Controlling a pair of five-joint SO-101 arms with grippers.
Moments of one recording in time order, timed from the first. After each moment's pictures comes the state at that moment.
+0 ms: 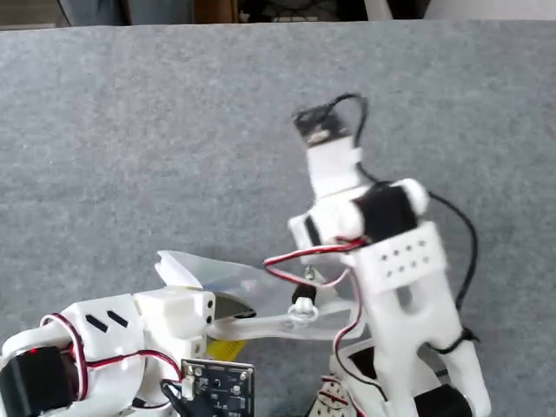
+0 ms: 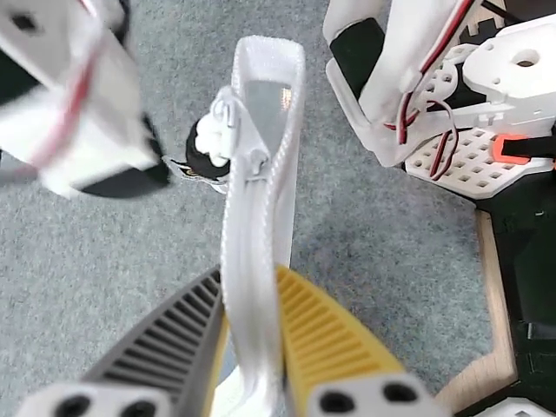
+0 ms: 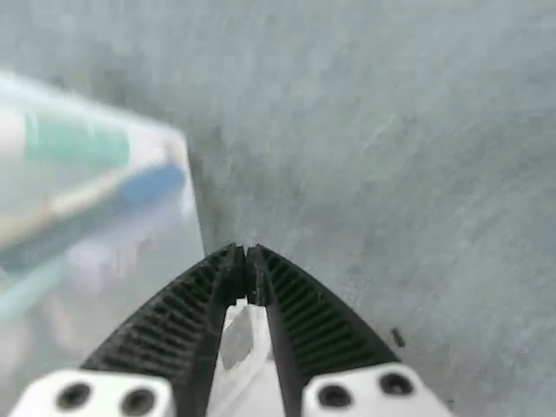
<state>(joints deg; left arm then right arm) 56.4 -65.4 27.7 97.5 -38.8 -18.2 -33.0 13.1 100.7 -1.2</state>
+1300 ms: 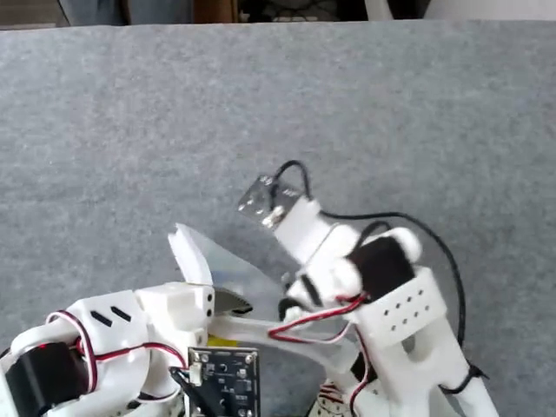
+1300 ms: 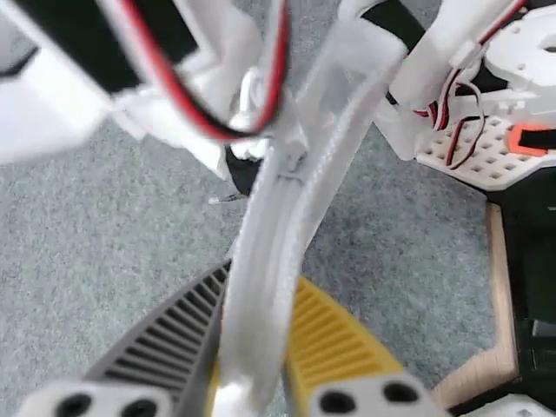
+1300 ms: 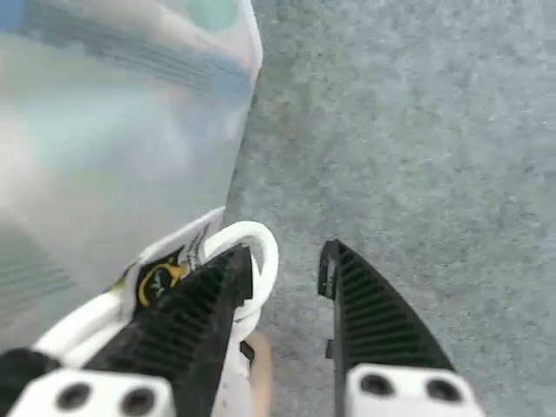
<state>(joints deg) 52.5 -65.5 32.8 94.6 -39.2 -30.4 -47.6 33.2 101.1 22.2</state>
